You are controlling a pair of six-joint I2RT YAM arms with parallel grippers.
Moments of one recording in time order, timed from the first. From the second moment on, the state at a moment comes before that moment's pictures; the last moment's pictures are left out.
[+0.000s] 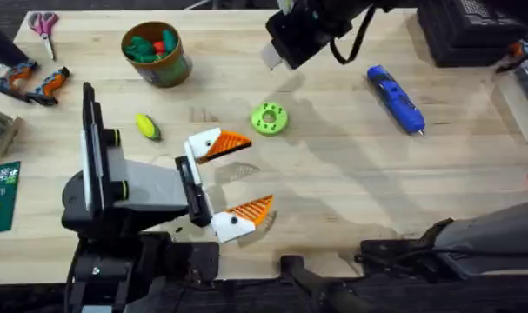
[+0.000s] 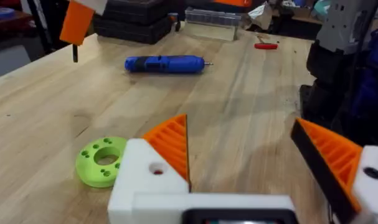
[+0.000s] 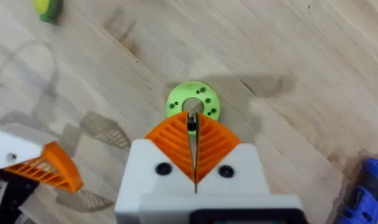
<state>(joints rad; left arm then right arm) -0.01 0.01 0.01 -0.14 1.21 0.07 0.65 1.70 1.70 -1.05 -0.06 -0.05</state>
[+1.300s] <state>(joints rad) -0.01 0.01 0.01 -0.14 1.21 0.07 1.06 1.79 1.96 -1.28 -0.06 0.00</state>
